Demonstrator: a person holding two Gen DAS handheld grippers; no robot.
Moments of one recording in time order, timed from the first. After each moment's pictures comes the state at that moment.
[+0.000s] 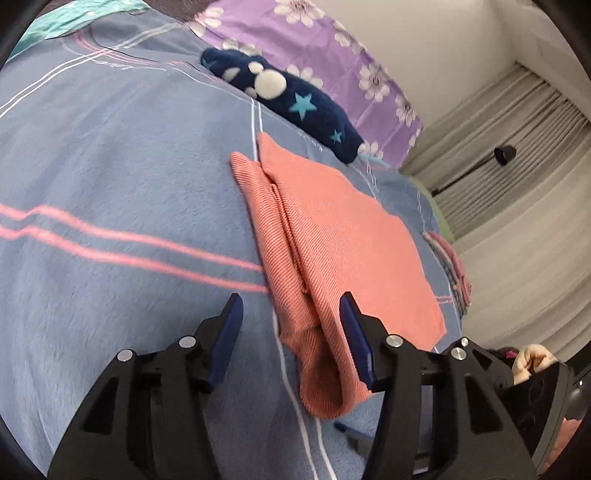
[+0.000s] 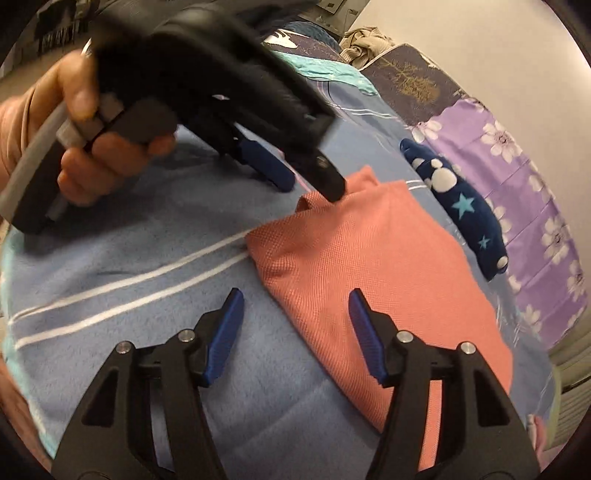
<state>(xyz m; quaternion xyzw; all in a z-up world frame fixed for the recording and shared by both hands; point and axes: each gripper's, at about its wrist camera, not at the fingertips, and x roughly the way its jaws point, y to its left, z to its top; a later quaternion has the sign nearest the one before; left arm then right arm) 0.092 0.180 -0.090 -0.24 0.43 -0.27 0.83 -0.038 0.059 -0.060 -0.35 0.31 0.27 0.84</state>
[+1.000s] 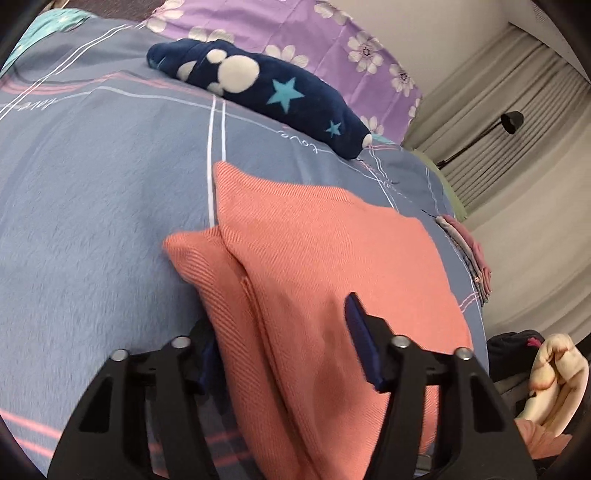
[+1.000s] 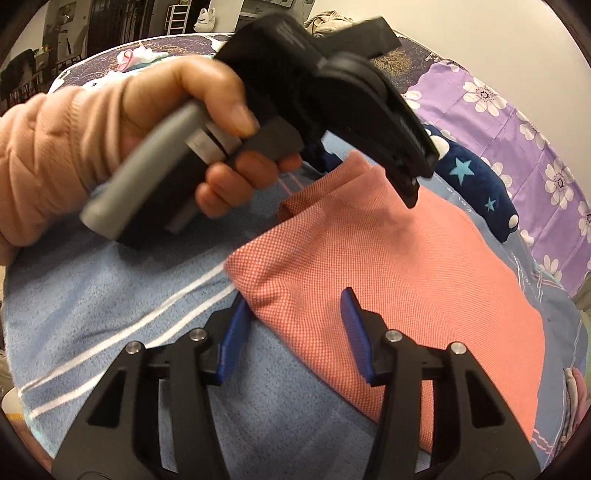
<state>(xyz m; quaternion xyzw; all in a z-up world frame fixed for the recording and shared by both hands) 0.192 0.129 -0.090 -0.17 0.45 -0.29 0.83 -0.008 0.062 -0.066 -0.26 0.35 0.24 0.87</state>
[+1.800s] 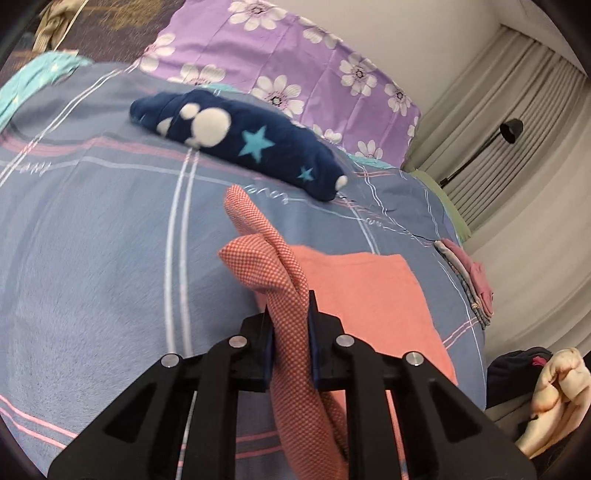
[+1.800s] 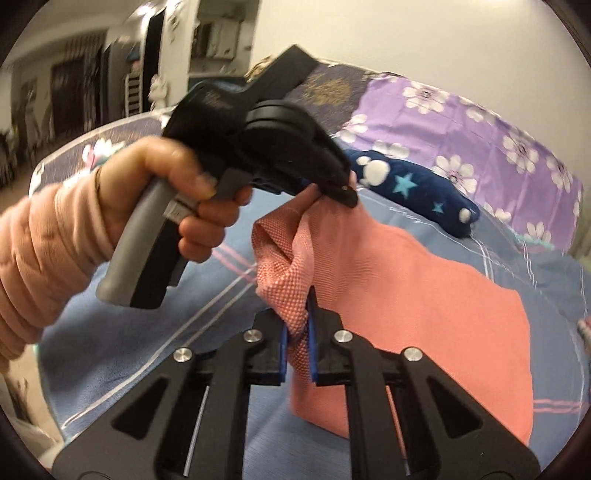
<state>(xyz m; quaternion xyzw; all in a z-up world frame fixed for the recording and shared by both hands) 0.190 0.090 -0.020 -0.16 0.41 -0.26 0.86 -0.010 -0.018 0.003 -0.10 0.29 0.21 0.93</state>
